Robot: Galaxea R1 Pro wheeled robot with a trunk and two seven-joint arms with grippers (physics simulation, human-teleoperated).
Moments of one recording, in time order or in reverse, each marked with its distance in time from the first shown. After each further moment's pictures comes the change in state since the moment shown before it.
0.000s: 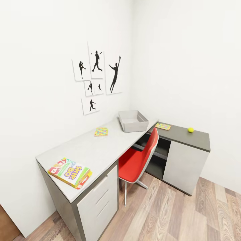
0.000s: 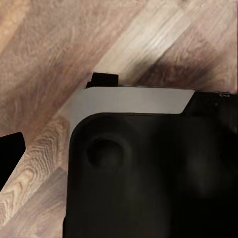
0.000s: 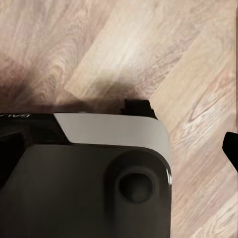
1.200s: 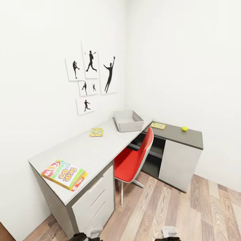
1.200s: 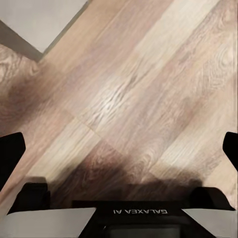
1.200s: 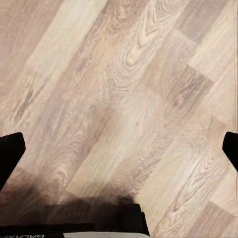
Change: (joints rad) left arm -0.402 -0.130 0.006 -0.001 0.092 0.212 0.036; right arm -0.249 0.011 0.001 -0.172 0.000 0.204 -0.044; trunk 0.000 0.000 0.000
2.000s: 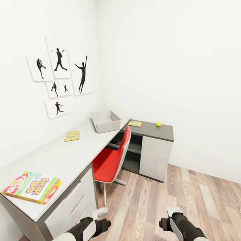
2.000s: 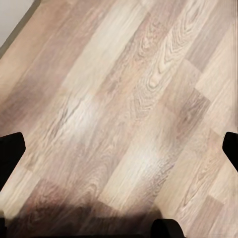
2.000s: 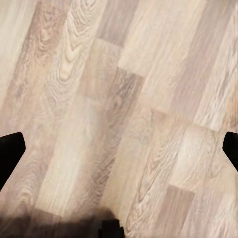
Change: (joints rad) left arm -0.045 -0.046 -0.003 -0.101 0.109 0.022 0.017; right arm -0.055 -0.068 -0.007 -0.194 -0.012 0.233 0.005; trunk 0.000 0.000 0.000
